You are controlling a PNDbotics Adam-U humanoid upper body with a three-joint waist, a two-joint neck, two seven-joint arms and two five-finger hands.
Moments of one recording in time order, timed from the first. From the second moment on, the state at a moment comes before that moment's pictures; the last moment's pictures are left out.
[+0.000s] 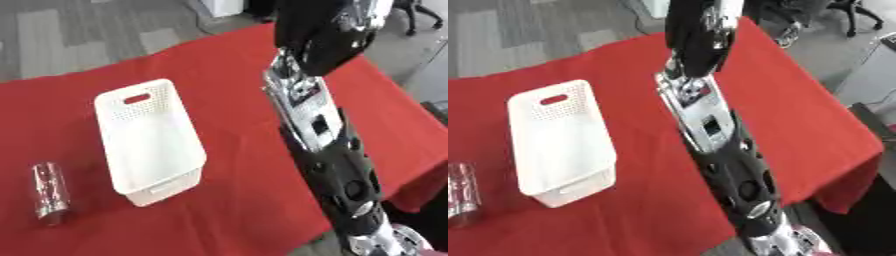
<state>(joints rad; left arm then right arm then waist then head) -0.33 1.07 -0.13 -1.99 -0.21 -0.63 -0.06 -0.51 -0.16 0.10 -1.99 0.22 -0.66 -0.47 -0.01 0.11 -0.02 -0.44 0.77</state>
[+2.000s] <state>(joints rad) -0.44 1.23 -0.32 -1.99 -1.00 -0.82 -0.14 -0.51 -0.16 0.11 -1.99 0.20 -0.66 -0.46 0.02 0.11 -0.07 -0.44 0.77</state>
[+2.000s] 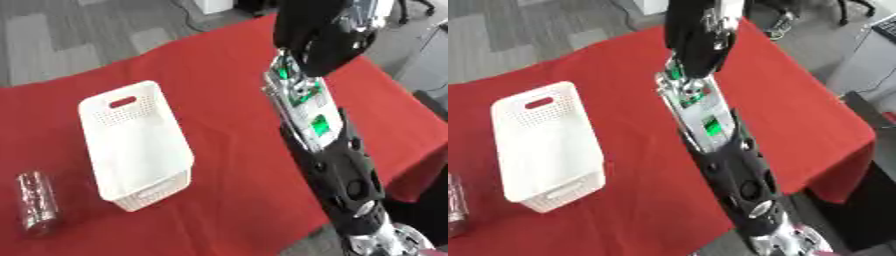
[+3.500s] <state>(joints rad) -0.39 1.23 -0.43 -1.99 -1.01 -0.89 -0.15 -0.52 -0.15 0.12 -1.99 0.20 -0.67 -0.45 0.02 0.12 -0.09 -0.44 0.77</state>
